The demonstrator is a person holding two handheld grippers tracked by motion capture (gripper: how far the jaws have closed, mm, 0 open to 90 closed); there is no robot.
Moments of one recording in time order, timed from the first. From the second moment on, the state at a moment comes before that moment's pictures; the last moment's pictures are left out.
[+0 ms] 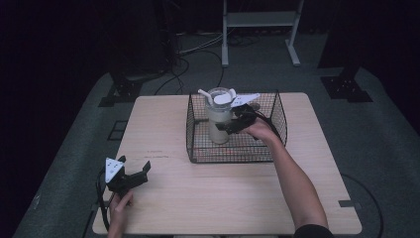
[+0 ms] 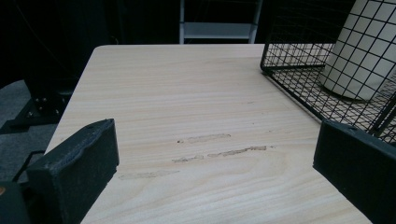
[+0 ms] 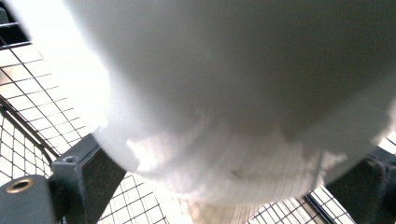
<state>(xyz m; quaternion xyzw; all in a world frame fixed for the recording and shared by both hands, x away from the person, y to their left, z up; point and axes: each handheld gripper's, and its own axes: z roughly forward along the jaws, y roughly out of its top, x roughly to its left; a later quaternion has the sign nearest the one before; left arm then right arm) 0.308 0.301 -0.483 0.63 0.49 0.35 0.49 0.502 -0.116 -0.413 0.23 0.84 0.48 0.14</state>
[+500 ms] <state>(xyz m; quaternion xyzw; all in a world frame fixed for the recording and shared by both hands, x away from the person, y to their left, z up) 0.307 0.301 -0.483 0.63 0.49 0.35 0.49 0.486 -0.138 -0.398 0.25 0.84 0.47 0.15</state>
